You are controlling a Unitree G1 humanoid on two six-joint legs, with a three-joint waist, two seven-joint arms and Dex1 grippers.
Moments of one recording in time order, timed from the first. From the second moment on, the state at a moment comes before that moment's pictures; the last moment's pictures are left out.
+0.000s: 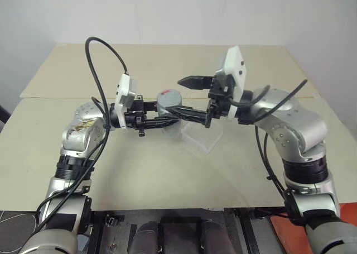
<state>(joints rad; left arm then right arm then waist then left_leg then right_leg) -0.71 0.55 0.00 0.14 -0.53 0.37 -1.32 -0.81 -0.52 0.09 -0.31 0.58 0.73 0.76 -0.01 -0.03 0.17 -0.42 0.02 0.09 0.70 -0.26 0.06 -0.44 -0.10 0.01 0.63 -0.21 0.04</state>
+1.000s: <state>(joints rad) -0.70 0.54 0.00 0.11 -0.53 0.35 -1.33 -0.83 -0.47 0.12 -0.32 0.60 0.73 0.80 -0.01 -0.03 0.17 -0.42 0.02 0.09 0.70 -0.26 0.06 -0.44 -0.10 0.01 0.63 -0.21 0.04</state>
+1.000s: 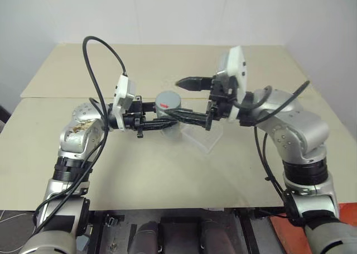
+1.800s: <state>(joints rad) -0.69 0.55 0.00 0.11 -0.53 0.35 -1.33 -0.92 -0.39 0.05 -0.24 0.65 0.81 0.74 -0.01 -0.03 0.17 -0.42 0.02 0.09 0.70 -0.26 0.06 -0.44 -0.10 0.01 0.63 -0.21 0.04</state>
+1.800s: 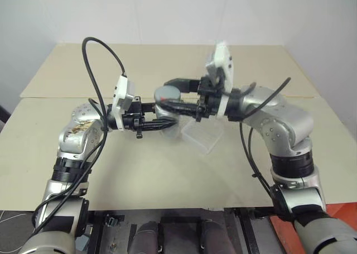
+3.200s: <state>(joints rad) -1.21 0.51 -0.67 0.73 0.99 -0.72 0.18 -0.55 -0.89 -0.11 -0.40 0.69 1.06 0.86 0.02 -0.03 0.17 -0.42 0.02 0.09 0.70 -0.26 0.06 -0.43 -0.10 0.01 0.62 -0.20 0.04</state>
